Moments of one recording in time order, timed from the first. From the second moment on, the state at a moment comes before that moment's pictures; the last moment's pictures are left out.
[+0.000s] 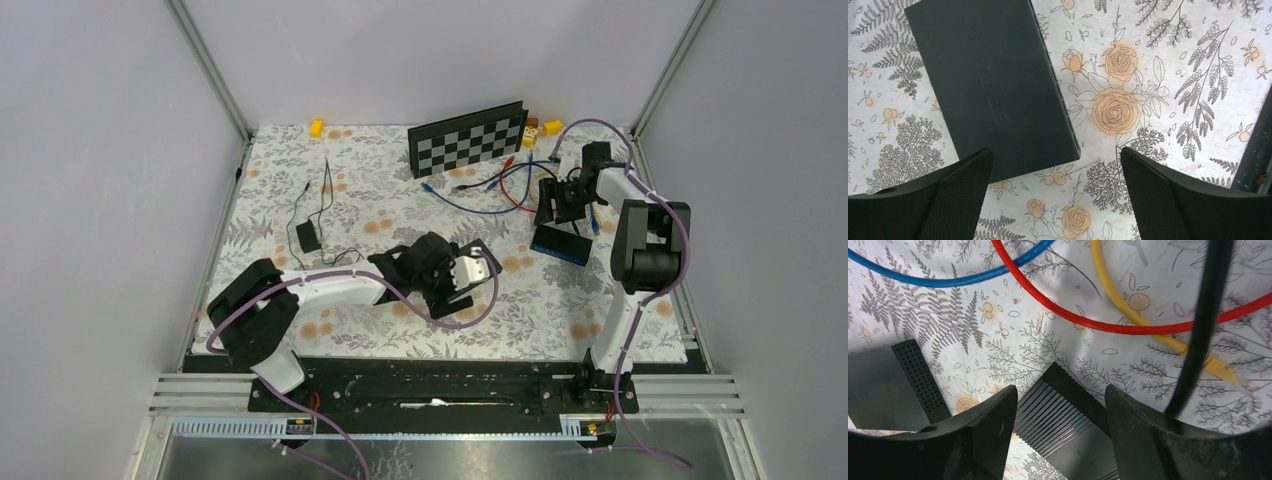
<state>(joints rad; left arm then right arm) -0.93 1.60 0.92 -0.14 0.20 0.39 -0.07 2.00 1.44 -0.65 -0.45 -0.22</state>
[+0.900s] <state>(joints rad) -0.97 1.65 0.86 -0.08 -0.15 0.42 -0.07 1.92 1.23 -0.78 -0.64 -0.41</state>
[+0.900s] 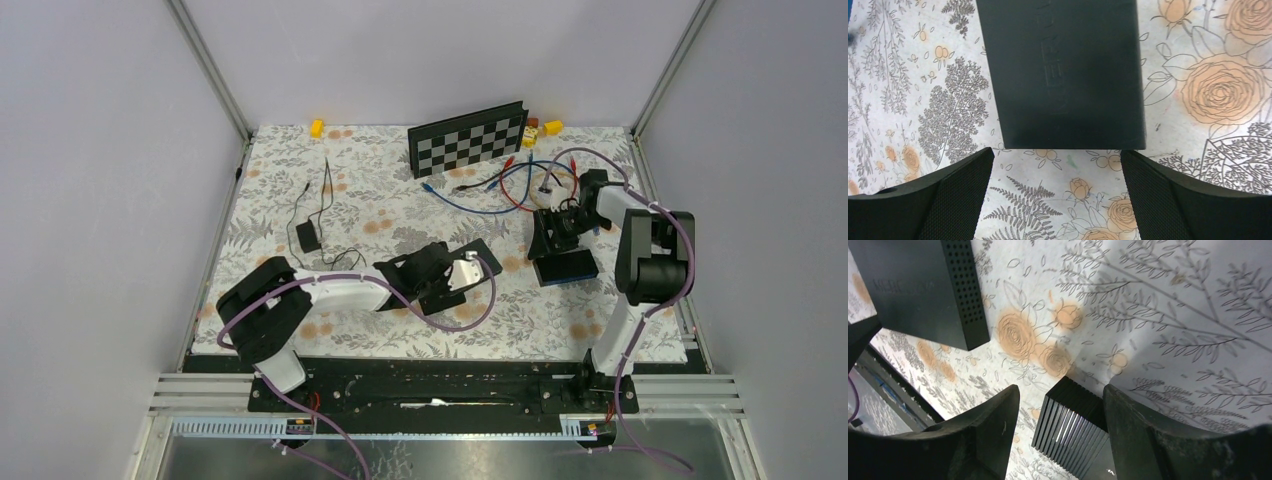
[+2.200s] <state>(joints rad) -1.01 1.68 0.87 0.01 -0.09 0.46 -0.47 1.73 1.16 -0.83 -0.53 -0.50</state>
